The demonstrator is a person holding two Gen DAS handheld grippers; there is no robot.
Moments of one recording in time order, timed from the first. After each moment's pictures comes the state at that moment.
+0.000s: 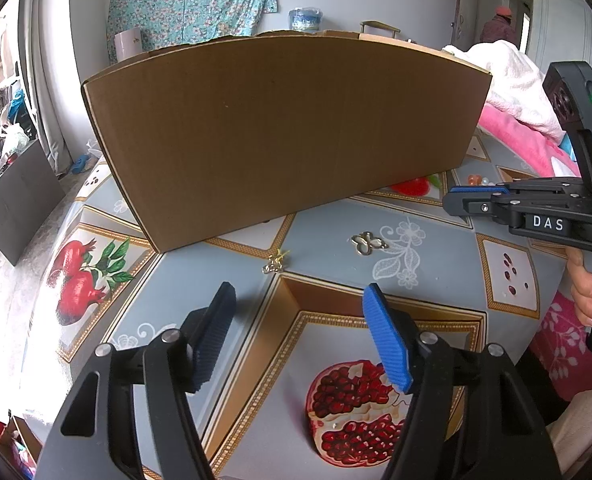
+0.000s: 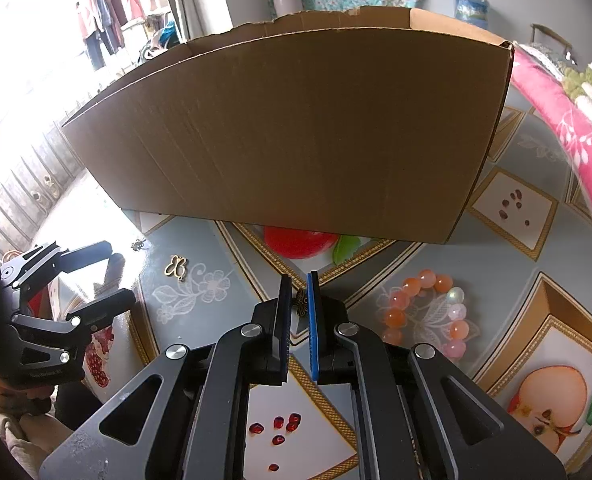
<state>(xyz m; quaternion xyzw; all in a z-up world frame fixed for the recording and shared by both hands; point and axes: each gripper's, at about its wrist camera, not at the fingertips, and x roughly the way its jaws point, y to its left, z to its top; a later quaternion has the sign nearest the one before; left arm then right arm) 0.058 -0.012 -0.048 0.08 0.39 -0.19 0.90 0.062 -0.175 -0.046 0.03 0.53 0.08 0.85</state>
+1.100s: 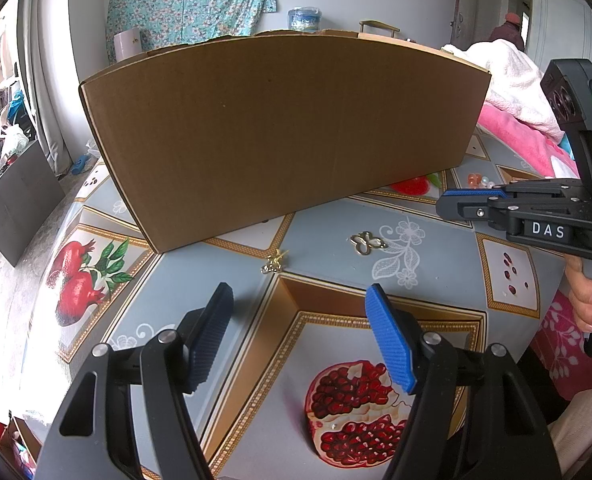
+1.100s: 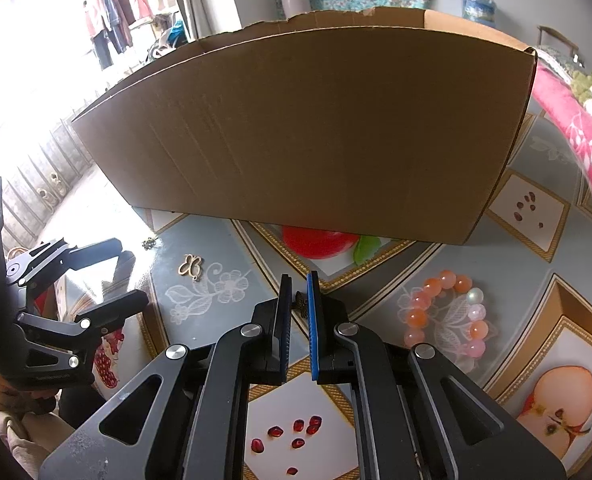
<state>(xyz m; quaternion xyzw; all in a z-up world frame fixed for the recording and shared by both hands) 0.058 -0.013 -0.048 0.08 0.39 -0.19 0.90 0.064 -0.147 -0.045 0.03 0.53 0.09 0.84</state>
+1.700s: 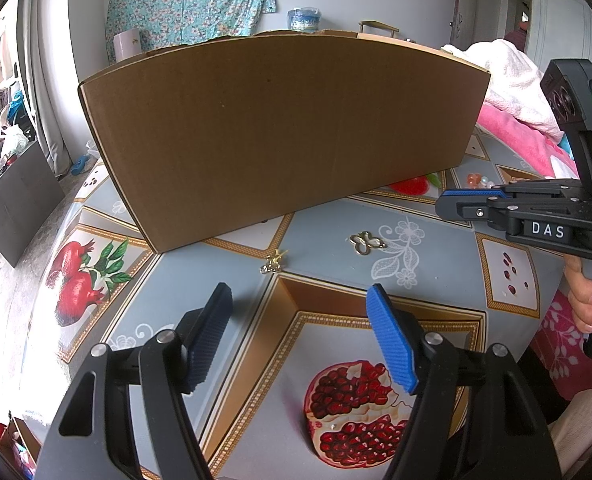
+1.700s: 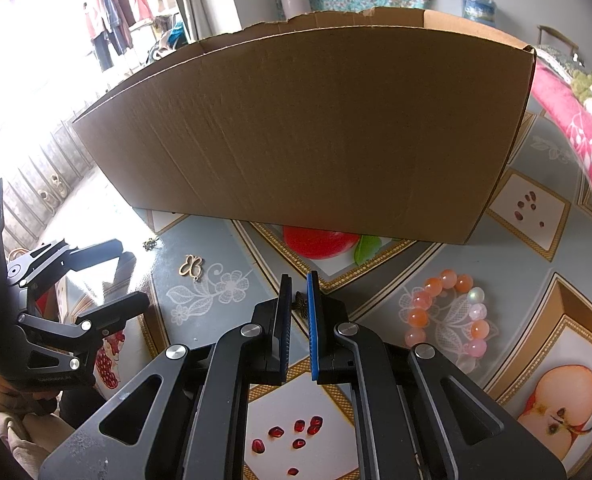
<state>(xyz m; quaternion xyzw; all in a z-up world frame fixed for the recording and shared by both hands) 0.059 -0.013 -0.048 0.08 0.39 -0.19 0.90 0.064 -0.150 -0.049 0.03 0.52 0.09 0.85</state>
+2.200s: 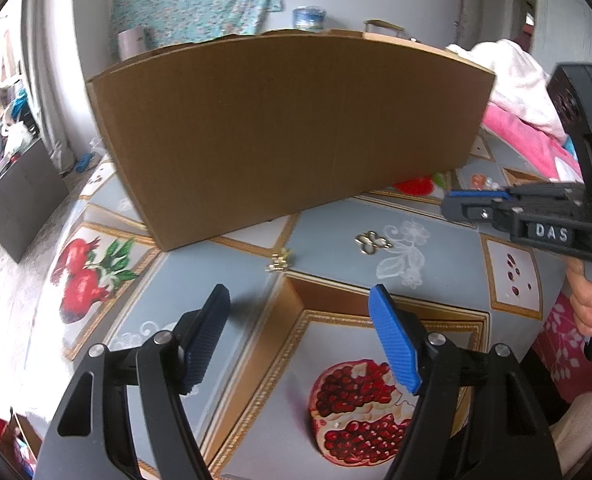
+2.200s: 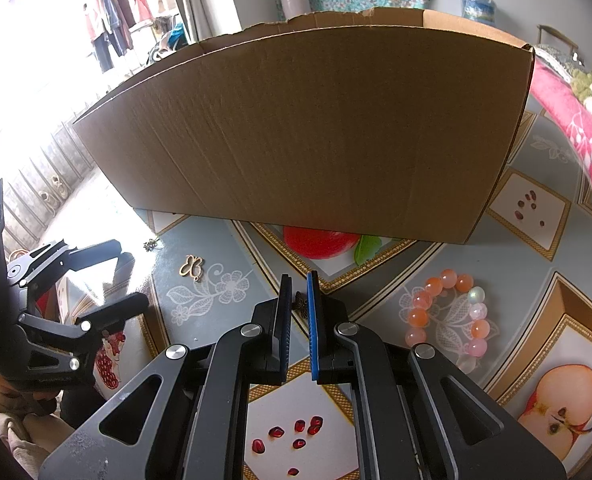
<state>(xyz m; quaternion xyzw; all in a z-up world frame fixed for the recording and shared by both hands) 0.060 -0.006 -0.047 0.07 0.39 -0.18 0.90 0.065 -0.151 -0.054 0.03 0.52 0.09 0.85</state>
